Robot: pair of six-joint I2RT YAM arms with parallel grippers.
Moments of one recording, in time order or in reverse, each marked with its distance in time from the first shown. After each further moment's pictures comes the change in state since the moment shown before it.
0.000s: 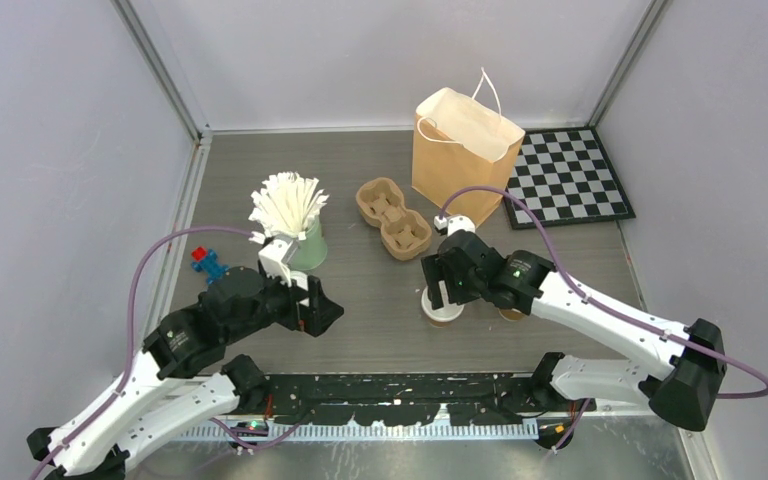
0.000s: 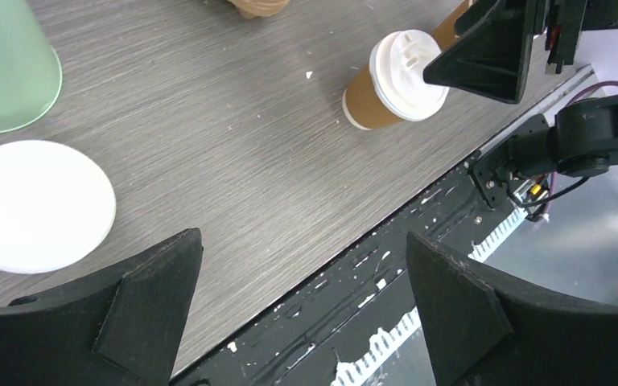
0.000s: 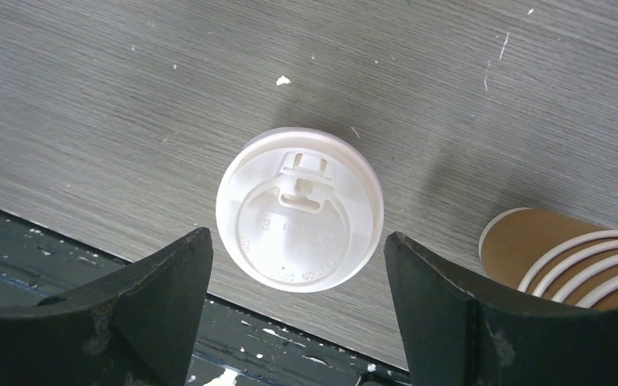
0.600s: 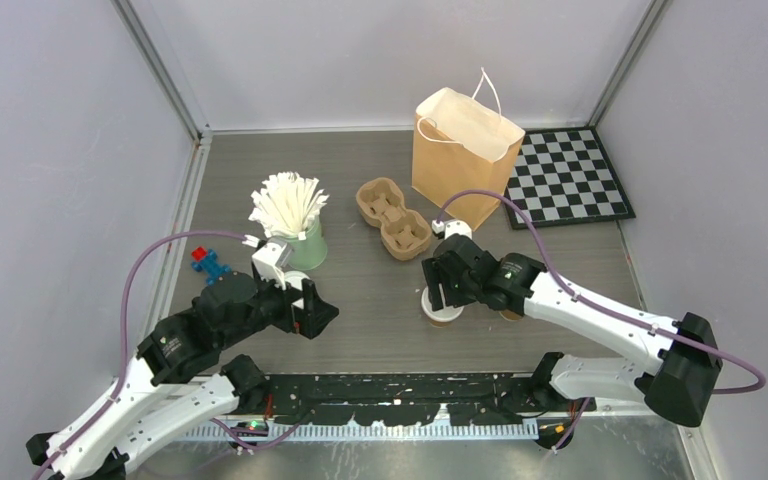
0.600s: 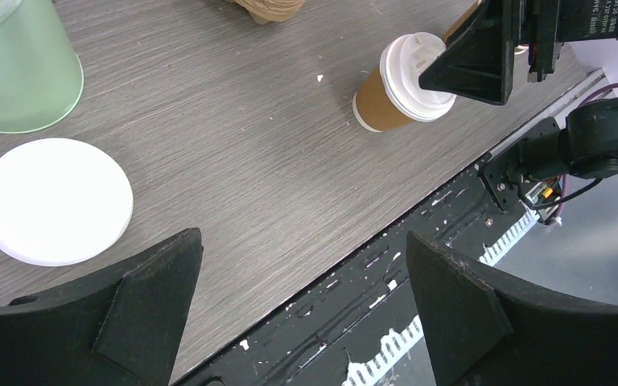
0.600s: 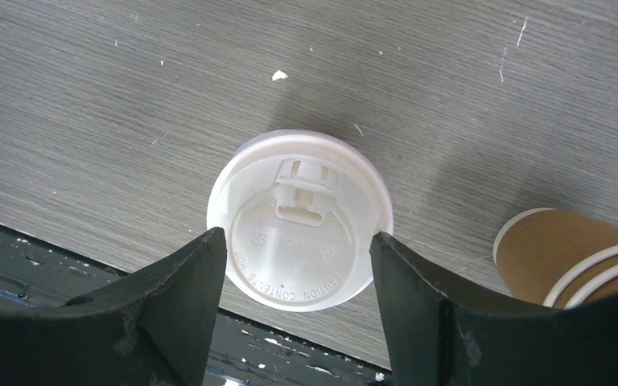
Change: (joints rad) left arm 0.000 -0.061 -0.015 -0.037 -0.029 0.019; right arm 0.005 0.040 -0.045 0.048 0.001 0.026
